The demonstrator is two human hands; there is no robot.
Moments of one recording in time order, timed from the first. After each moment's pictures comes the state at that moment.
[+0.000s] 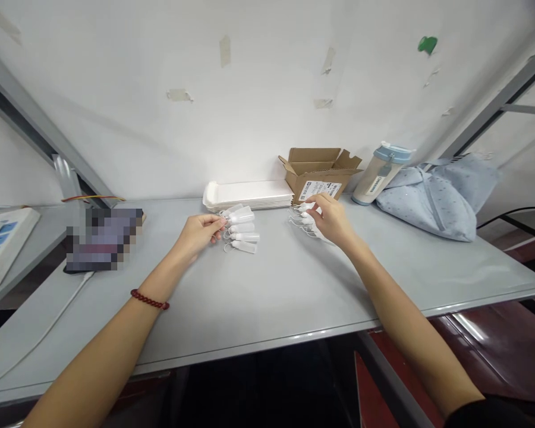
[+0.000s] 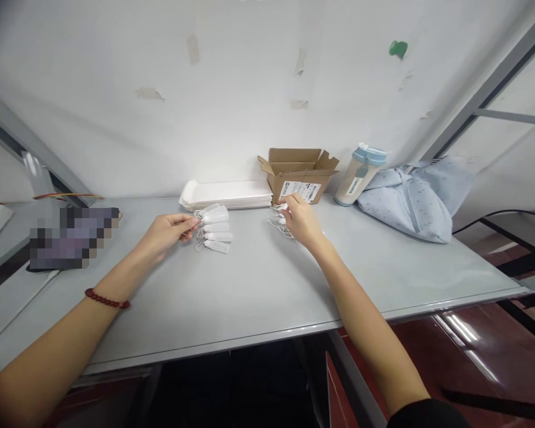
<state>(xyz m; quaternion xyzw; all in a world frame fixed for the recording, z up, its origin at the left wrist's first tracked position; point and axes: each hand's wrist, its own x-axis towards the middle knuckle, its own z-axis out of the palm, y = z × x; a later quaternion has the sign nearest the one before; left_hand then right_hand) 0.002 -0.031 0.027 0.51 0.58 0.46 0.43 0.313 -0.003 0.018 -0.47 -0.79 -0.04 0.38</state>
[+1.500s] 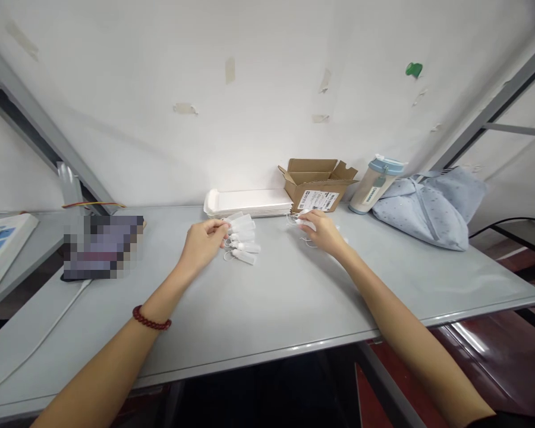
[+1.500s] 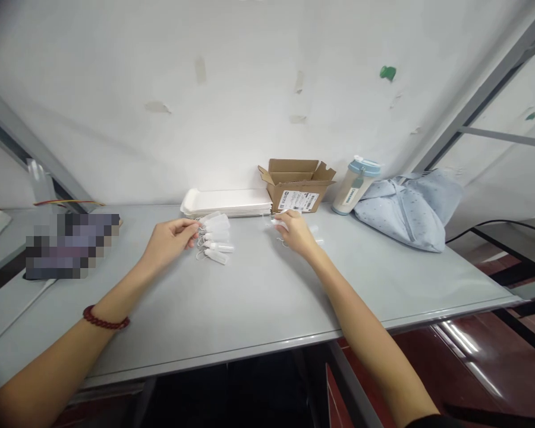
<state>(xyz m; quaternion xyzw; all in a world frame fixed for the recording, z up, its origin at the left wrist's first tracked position) 0.013 -0.045 0.031 0.59 0.58 0.46 0.33 0.314 0.007 0.000 -0.52 -0.81 0.00 0.27</state>
